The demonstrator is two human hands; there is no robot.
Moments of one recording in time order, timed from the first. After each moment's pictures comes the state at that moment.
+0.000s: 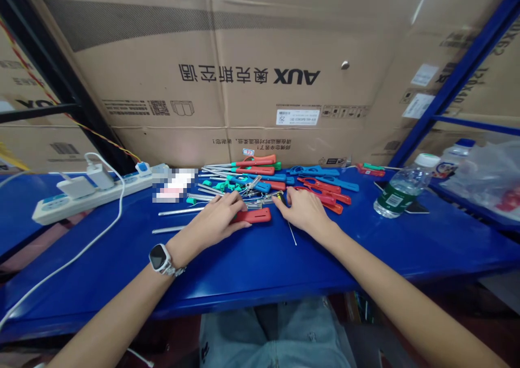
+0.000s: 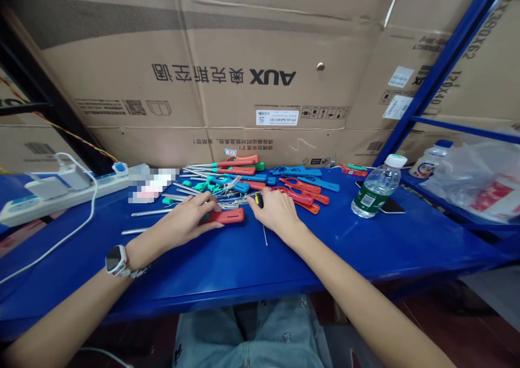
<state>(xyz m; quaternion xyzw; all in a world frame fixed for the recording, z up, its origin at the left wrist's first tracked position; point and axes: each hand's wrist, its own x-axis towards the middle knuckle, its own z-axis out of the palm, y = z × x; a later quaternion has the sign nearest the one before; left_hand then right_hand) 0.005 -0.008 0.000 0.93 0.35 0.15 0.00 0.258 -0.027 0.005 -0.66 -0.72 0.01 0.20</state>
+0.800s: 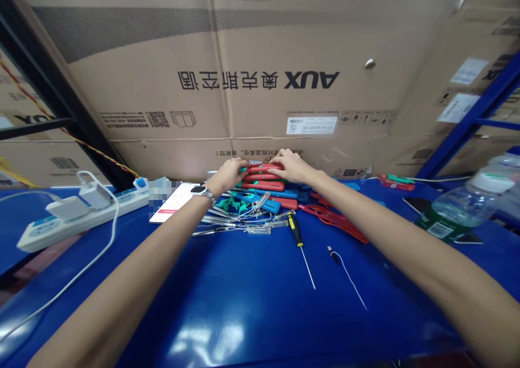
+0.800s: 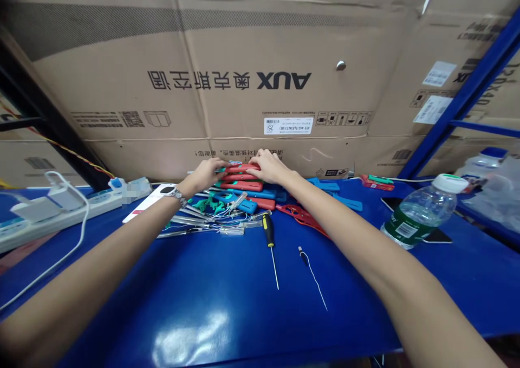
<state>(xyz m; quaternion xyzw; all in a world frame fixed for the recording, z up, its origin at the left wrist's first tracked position) 0.018 0.182 0.025 0.87 0.42 0.24 0.00 0.271 0.165 0.044 -0.48 -0.86 -0.05 0.16</state>
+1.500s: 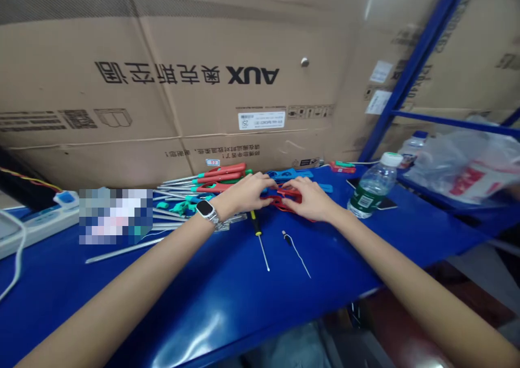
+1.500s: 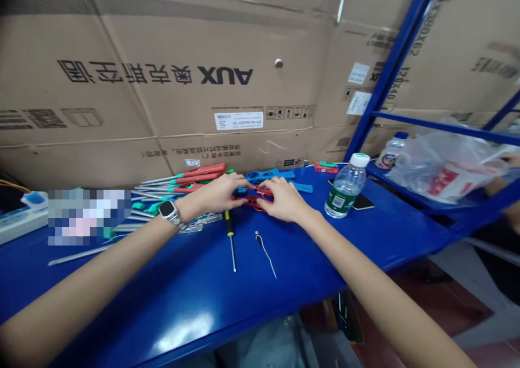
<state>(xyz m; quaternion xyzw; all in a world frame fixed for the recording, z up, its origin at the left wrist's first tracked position) 0.157 0.091 0.036 0.97 0.20 0.14 0.04 0.371 0.008 0.008 -0.60 -0.77 0.02 0.22</state>
